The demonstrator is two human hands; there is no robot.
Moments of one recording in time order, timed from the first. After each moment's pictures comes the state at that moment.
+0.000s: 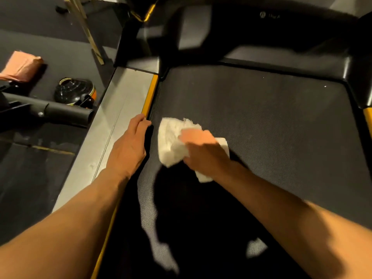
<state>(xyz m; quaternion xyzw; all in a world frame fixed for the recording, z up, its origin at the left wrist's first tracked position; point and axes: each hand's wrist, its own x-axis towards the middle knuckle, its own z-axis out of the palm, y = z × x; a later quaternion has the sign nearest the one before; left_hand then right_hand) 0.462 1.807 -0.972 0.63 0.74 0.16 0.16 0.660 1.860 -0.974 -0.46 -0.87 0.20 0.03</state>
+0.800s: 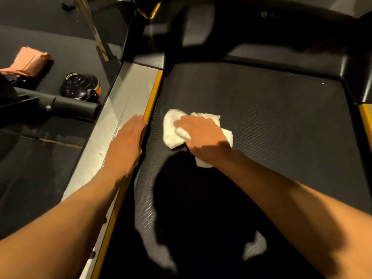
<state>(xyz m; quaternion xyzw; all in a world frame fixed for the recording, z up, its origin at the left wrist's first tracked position) 0.450 1.774 -0.966 0.67 0.72 0.14 0.13 0.655 1.858 -0.956 -0.41 -0.90 0.13 0.07</state>
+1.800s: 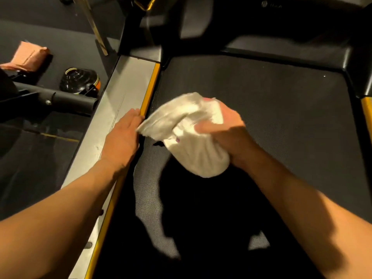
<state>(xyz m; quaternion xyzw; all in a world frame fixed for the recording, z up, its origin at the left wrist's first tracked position) 0.460 1.776 -0.958 0.64 0.76 0.09 0.12 0.700 1.834 -0.895 -0.45 -0.60 0.59 0.30</state>
